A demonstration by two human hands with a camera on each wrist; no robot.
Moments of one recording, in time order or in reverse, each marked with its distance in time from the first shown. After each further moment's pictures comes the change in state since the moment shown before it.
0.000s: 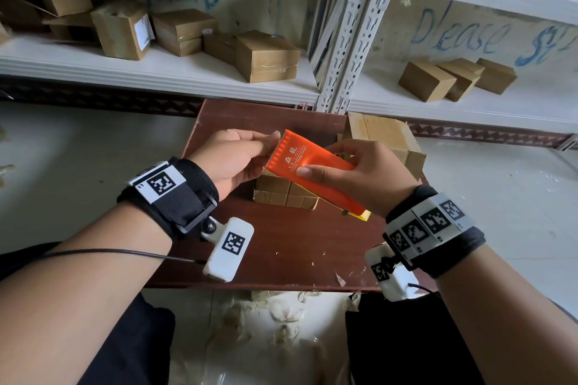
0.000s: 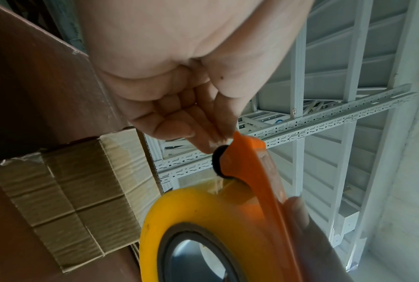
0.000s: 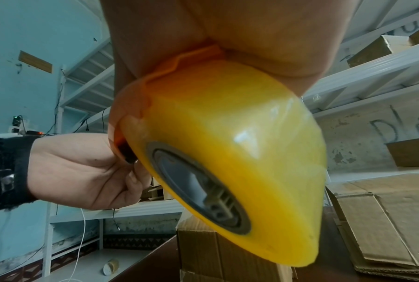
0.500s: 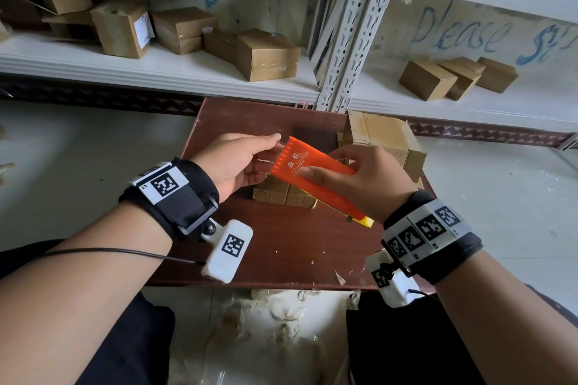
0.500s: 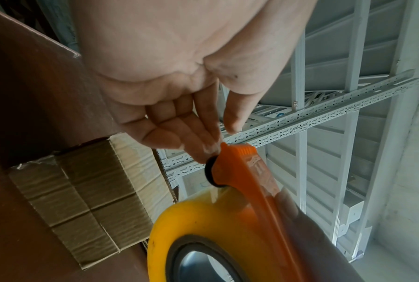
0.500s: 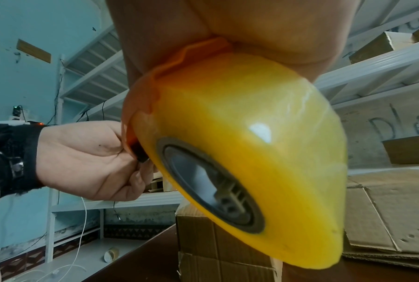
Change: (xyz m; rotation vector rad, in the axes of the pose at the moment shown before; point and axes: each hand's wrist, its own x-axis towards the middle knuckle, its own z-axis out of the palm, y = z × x) left_hand -0.003 -0.002 0.003 0.050 -0.017 -0.063; right_hand -0.003 0.006 0.005 -0.146 0.081 0.001
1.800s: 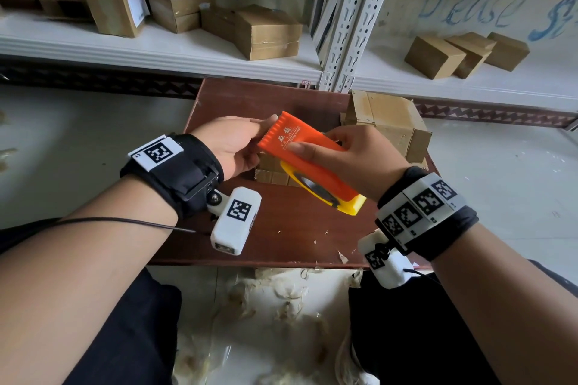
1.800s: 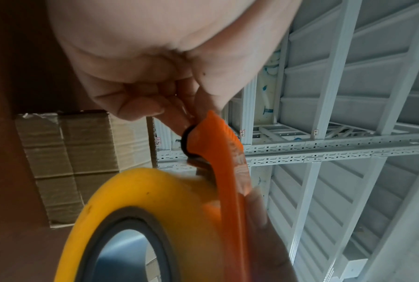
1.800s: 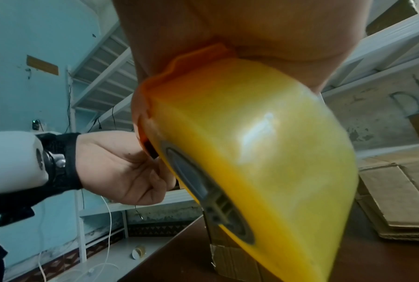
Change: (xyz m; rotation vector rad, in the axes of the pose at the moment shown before) left_hand 0.006 -0.001 0.004 -0.062 0.162 -0.152; right_hand 0.003 -0.006 0.012 0.024 -0.079 0.020
